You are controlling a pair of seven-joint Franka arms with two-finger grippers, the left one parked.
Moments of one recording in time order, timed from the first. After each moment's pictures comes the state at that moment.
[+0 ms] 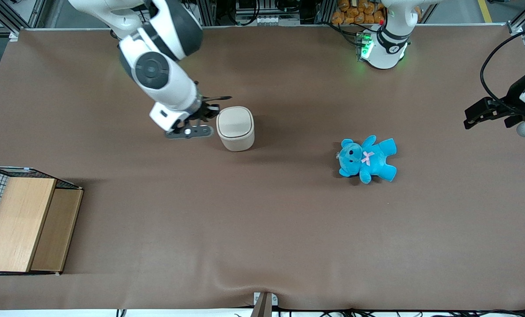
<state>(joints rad) 0.19 0.21 0.46 -1.86 0.09 1.90 0.56</state>
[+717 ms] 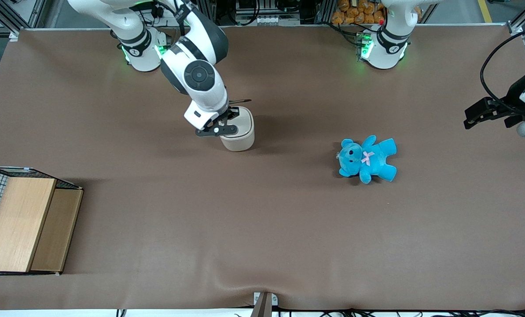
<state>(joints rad) 0.29 0.29 0.46 -1.96 -0.01 2.07 0.66</state>
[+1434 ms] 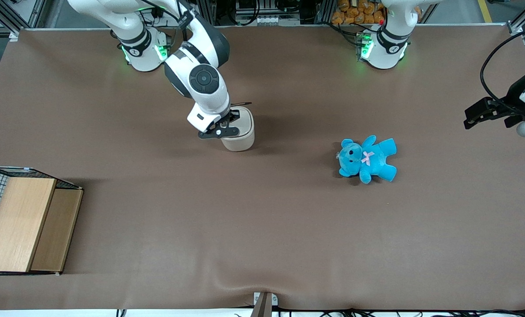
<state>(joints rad) 0.29 0.31 0.46 -1.98 -0.05 2.11 0.66</state>
